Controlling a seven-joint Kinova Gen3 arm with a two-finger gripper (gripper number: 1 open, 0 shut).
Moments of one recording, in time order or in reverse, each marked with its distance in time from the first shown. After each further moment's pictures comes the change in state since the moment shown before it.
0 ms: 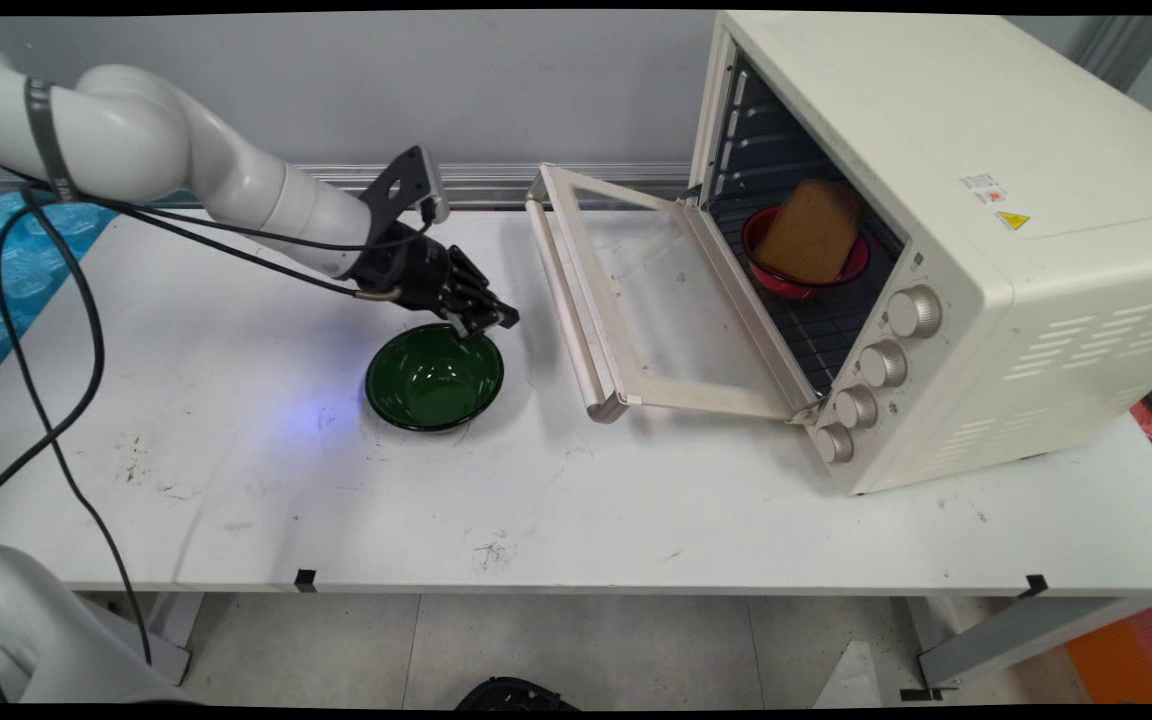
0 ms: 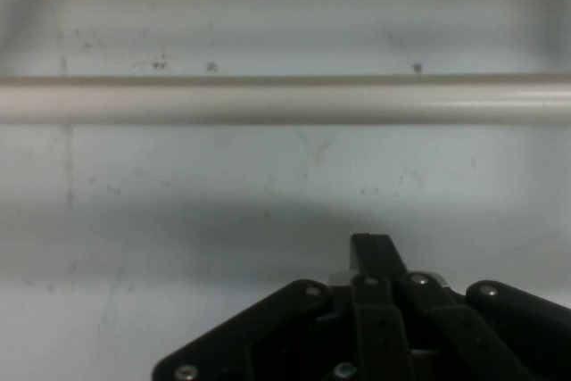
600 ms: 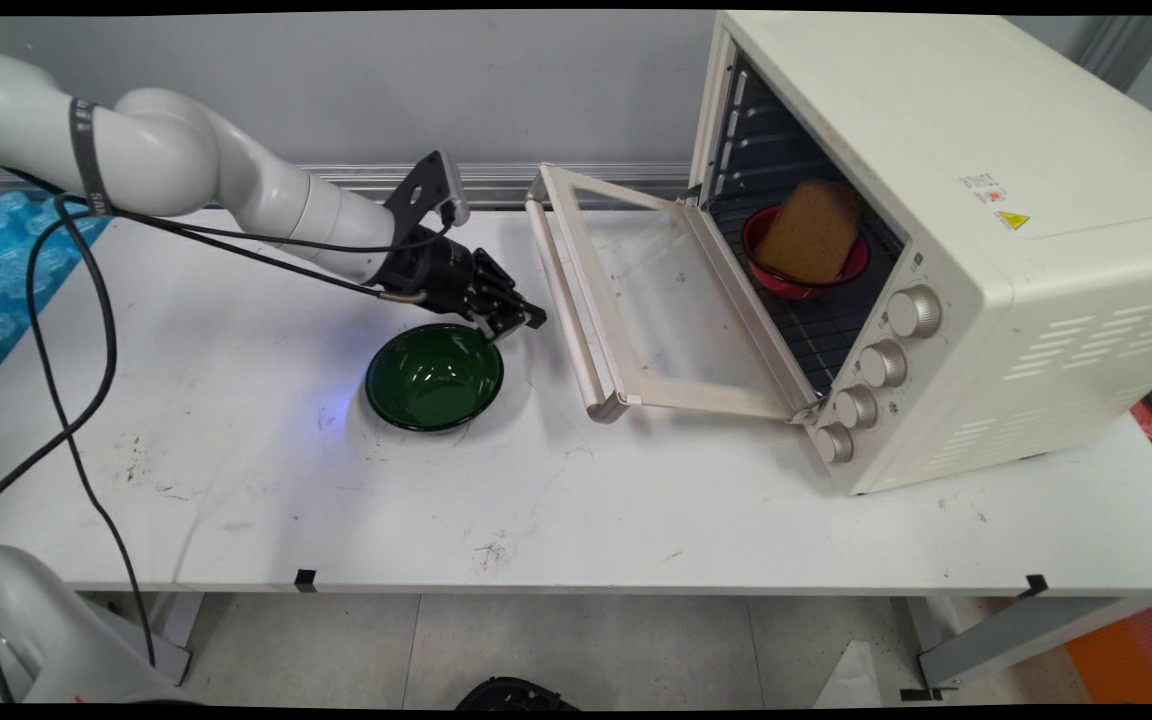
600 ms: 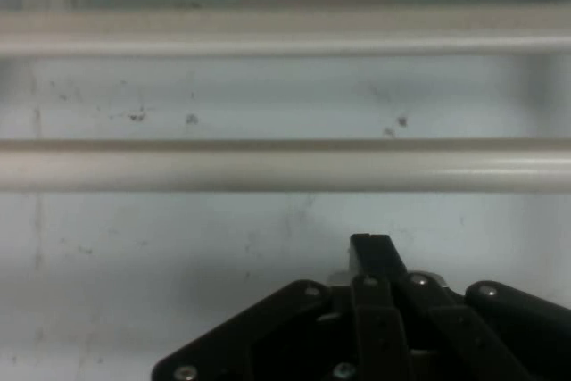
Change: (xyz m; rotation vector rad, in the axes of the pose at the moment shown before) arm 0.003 -0.001 0.020 -0.028 0.069 -0.004
